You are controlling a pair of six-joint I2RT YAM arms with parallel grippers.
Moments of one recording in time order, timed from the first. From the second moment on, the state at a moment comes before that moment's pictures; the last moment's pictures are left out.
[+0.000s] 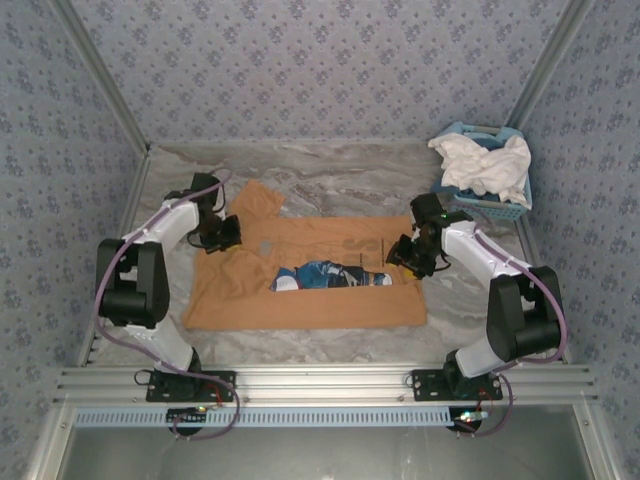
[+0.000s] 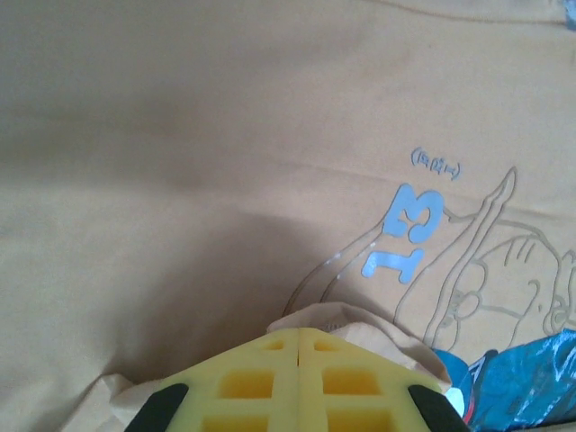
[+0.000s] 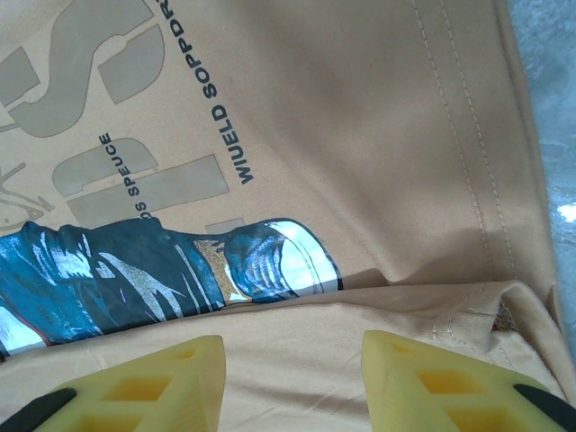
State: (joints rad) left arm -0.13 1.70 1.18 -0.81 0.25 -0.44; right arm 0.24 1.50 0.98 -0.84 -0.28 0.66
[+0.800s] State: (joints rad) left arm -0.12 1.83 1.45 -0.73 0.09 -0.53; right arm 0.22 1.62 1.12 -0.76 -0.26 0.63
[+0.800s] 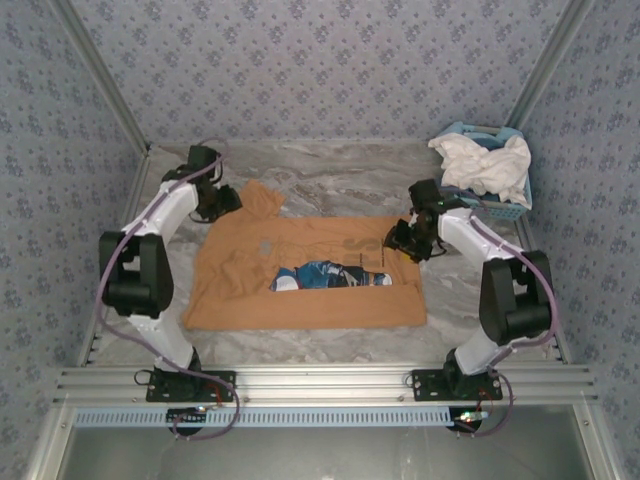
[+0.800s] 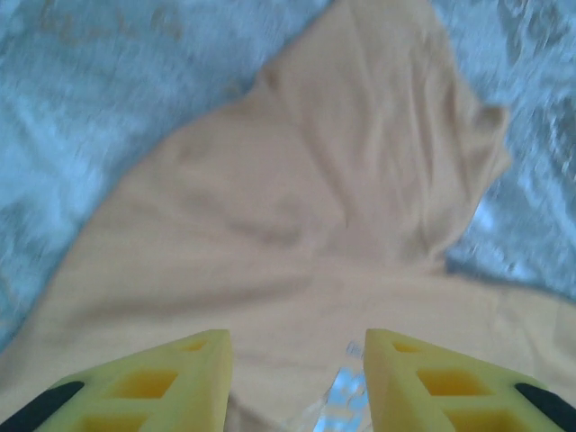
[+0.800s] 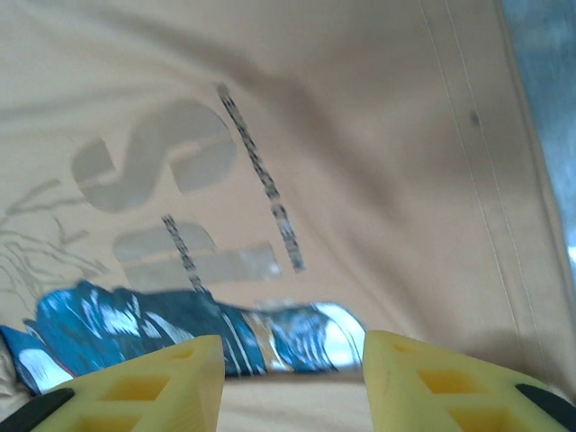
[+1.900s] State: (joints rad) left arm -0.18 2.68 2.52 -0.88 -0.08 -0.52; right arm 0.11 1.88 1.39 -0.65 -0.25 0.50
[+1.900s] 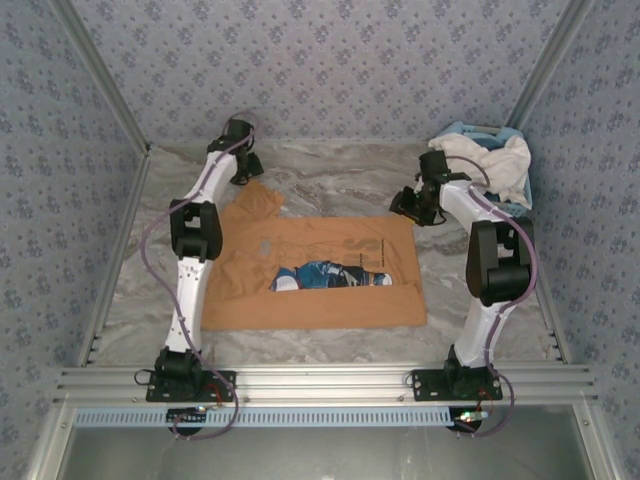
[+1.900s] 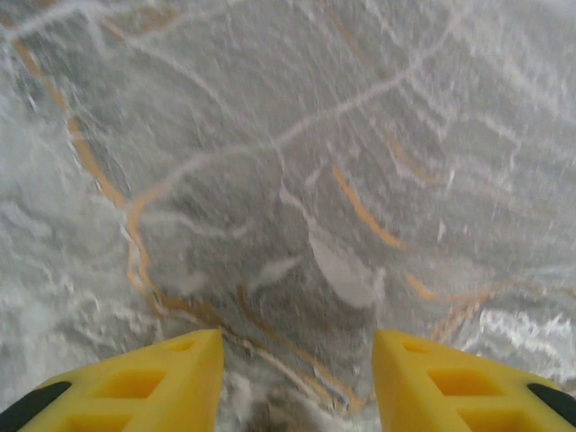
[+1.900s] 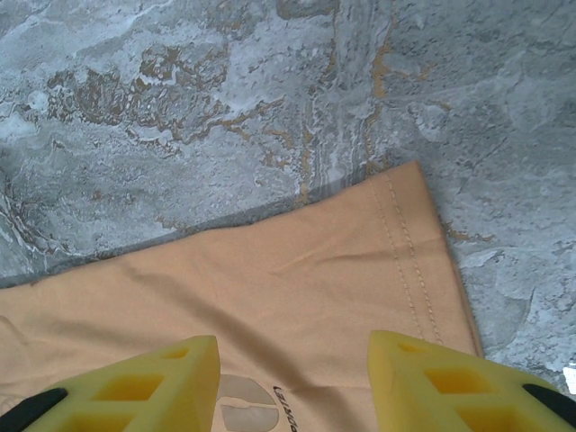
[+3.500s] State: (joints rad) left arm -0.22 2.58 2.56 -1.12 -0.04 -0.53; right arm 0.12 2.16 1.64 -0.75 -0.02 0.50
